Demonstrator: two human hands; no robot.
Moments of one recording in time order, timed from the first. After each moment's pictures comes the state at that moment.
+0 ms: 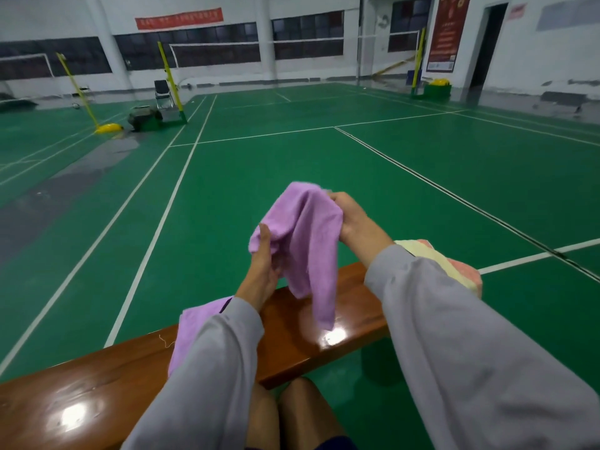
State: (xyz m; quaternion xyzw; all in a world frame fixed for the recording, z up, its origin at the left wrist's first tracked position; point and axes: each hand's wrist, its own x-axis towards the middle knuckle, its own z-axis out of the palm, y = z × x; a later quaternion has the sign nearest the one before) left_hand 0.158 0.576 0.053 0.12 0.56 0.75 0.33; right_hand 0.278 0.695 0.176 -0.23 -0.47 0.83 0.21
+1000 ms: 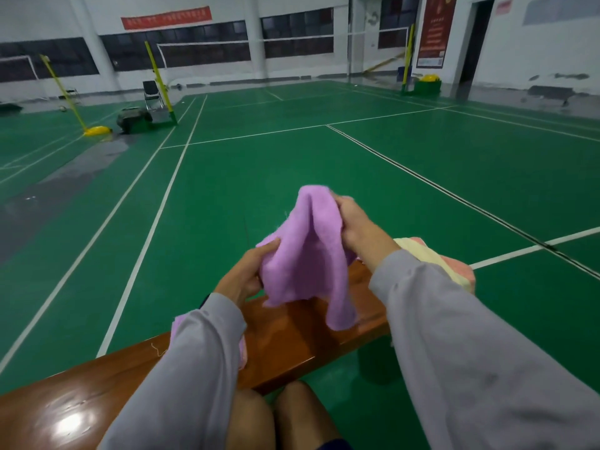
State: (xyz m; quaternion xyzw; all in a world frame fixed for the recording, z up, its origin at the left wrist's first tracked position) left_hand 0.150 0.562 0.078 0.19 0.54 0.68 0.46; right_hand 0.275 0.733 0.146 -0.30 -0.45 0.80 0.26
